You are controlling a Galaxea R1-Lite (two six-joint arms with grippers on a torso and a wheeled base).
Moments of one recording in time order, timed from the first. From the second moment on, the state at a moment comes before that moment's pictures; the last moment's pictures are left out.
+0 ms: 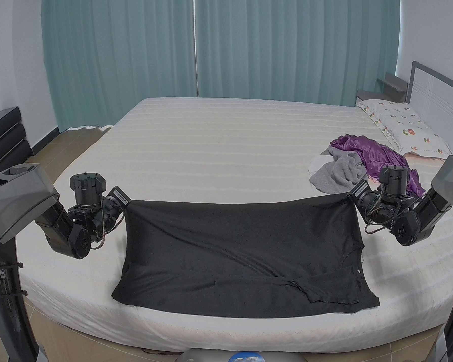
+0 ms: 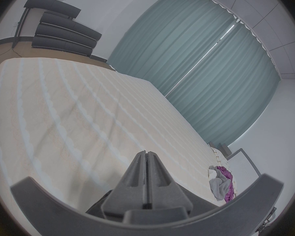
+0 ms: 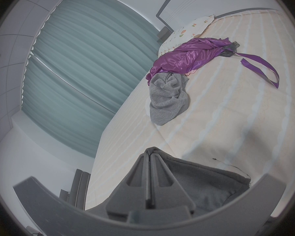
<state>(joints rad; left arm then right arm) -0.08 2.23 -0.90 -0.99 0.09 -0.81 0.11 2.17 -0.88 -0.90 -0.03 0.94</state>
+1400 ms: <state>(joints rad) -0.09 2.22 -0.54 -1.12 0.07 -0.71 0.12 2.13 -0.51 -0.90 0.01 0.82</state>
